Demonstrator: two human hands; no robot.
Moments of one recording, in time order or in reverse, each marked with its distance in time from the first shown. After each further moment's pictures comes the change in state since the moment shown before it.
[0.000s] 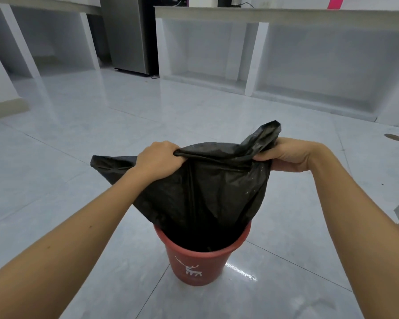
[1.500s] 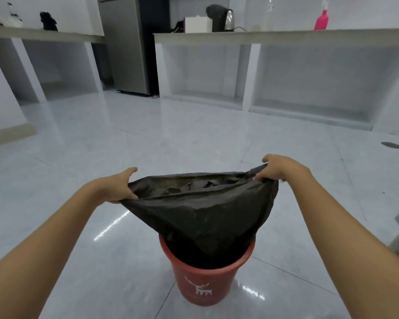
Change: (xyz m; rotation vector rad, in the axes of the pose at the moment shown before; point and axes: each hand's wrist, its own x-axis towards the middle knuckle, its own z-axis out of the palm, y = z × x) left_hand -0.024 -0.074 -0.056 -0.245 -0.416 -0.417; right_hand 0.008 -0.005 0.011 -0.870 0.629 0.568
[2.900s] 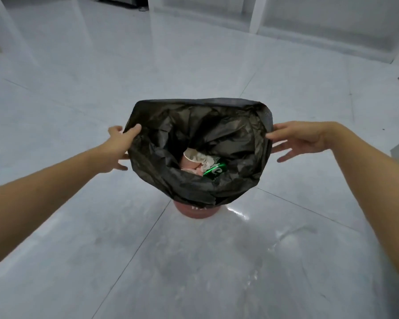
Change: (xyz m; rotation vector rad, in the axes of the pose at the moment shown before) left_hand -0.002 -0.045 0.097 -0.623 0.080 -0.199; right_hand 0.005 0.095 0.064 0.702 -0.724 -0.088
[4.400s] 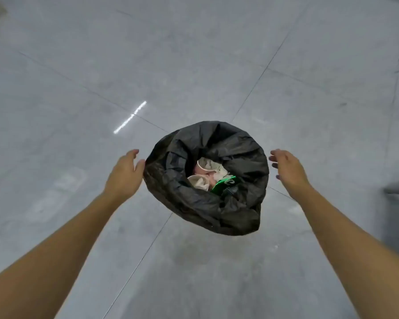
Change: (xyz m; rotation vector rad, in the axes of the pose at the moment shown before) left_hand -0.006 -0.025 -0.009 0.589 0.166 0.122; right_hand 0.037 0.014 0.080 0.027 0.673 -0.015
